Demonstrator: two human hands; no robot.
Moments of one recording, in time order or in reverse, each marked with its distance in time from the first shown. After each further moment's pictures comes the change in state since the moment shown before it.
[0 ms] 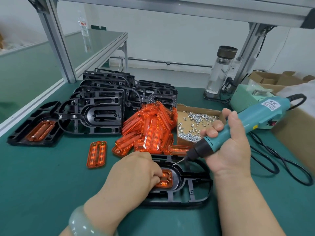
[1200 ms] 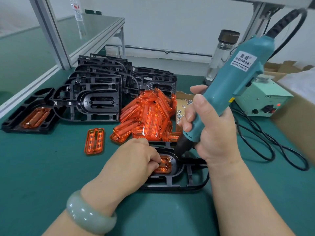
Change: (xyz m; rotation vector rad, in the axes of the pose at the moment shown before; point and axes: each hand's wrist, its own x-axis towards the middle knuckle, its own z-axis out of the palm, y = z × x) left_hand -0.002 -0.001 0.002 -0.171 0.053 -0.016; right_hand -0.019 0.006 0.022 -0.424 -0.426 -0.092
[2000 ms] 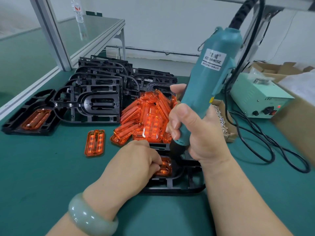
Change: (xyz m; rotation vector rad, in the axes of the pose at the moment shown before) left_hand 0.000 0.003 -0.001 0.023 -0.017 -0.011; right_hand 0.003 0.009 0.009 -0.031 -0.254 0.003
